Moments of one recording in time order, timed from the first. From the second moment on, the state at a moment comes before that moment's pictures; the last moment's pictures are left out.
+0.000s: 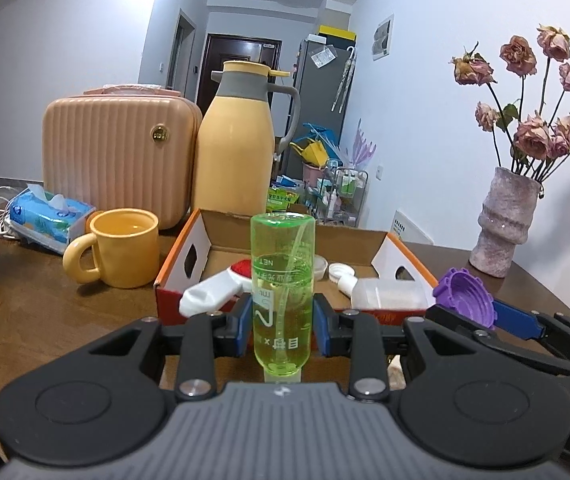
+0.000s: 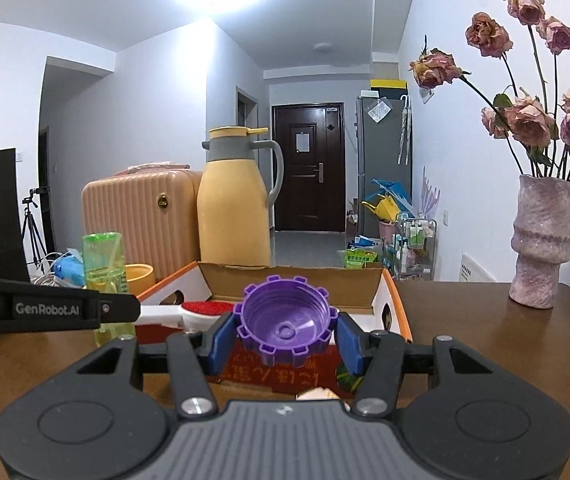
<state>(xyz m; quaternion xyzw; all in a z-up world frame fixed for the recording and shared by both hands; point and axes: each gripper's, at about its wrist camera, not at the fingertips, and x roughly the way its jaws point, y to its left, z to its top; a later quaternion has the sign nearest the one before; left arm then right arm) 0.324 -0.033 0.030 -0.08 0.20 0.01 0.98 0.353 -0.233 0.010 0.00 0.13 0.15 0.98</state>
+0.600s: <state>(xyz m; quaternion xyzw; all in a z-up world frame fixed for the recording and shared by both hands) 0.382 -0.036 0.036 -0.11 0.19 0.02 0.98 0.412 -0.228 0.008 0.01 0.12 0.15 0.98</state>
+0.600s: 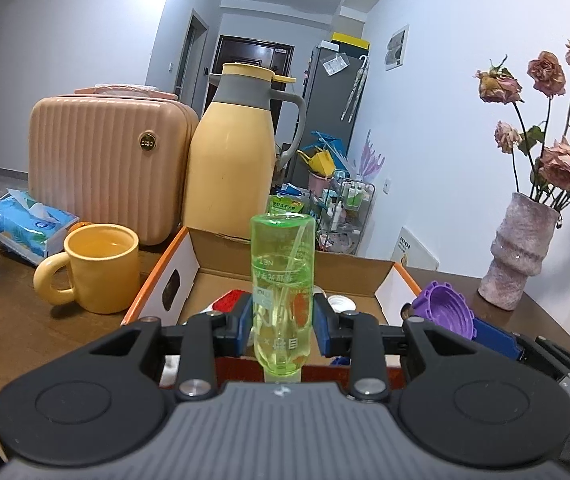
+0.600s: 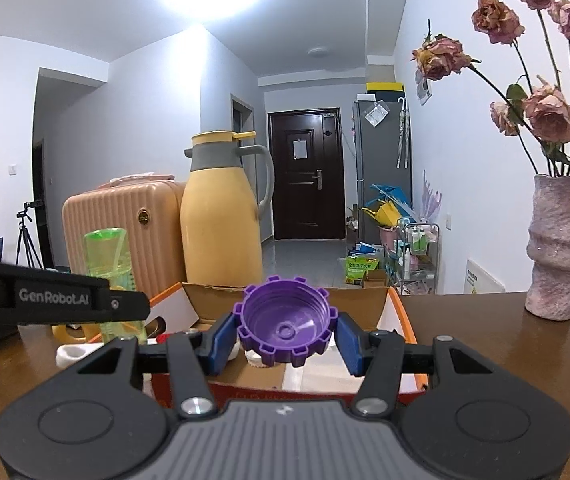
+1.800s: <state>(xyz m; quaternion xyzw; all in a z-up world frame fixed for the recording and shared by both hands) 0.487 -0.031 0.025 -0.10 0.20 0.05 0.97 0.514 -0.217 -0.005 0.00 0.17 0.13 0.98</state>
